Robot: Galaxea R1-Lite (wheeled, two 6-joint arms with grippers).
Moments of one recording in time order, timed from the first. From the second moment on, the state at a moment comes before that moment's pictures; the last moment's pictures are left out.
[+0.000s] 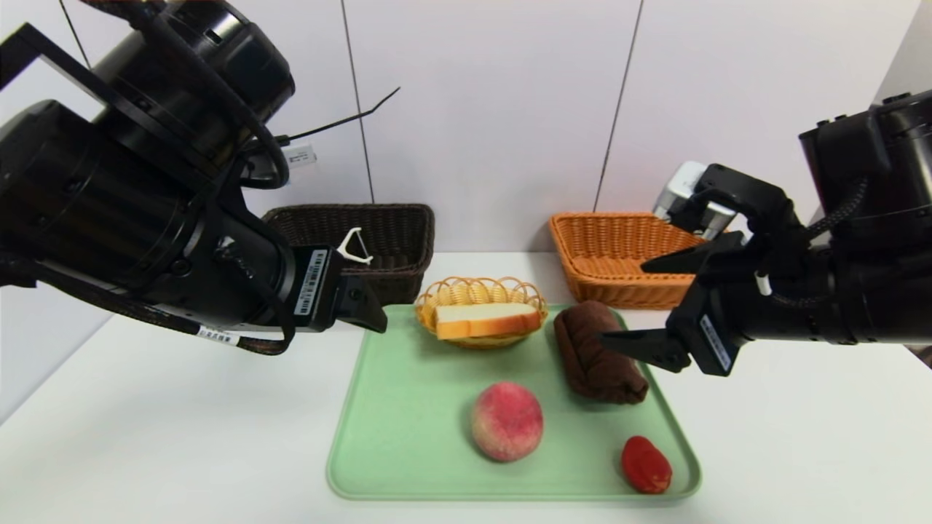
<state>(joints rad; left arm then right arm) -0.69 1.60 -1.66 0.96 0.13 -0.49 0.54 1.48 -1.10 0.19 0.09 -0.40</state>
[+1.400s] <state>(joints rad) -0.69 1.58 -1.54 0.91 0.13 -0.45 0.67 1.86 -1.24 -0.02 0.06 -0.61</state>
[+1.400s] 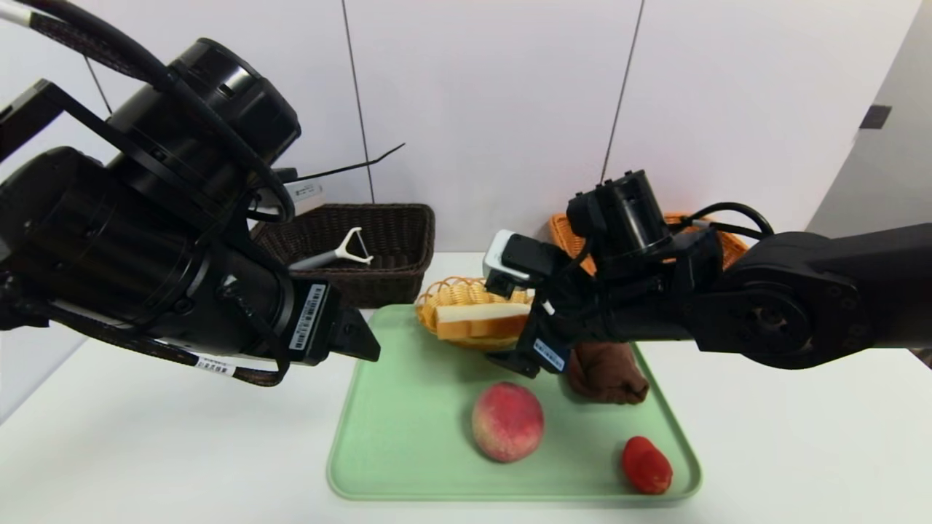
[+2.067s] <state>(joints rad) -0.68 1.58 -1.52 0.88 0.13 -0.46 0.68 1.95 -1.34 -0.02 0.00 -0.61</state>
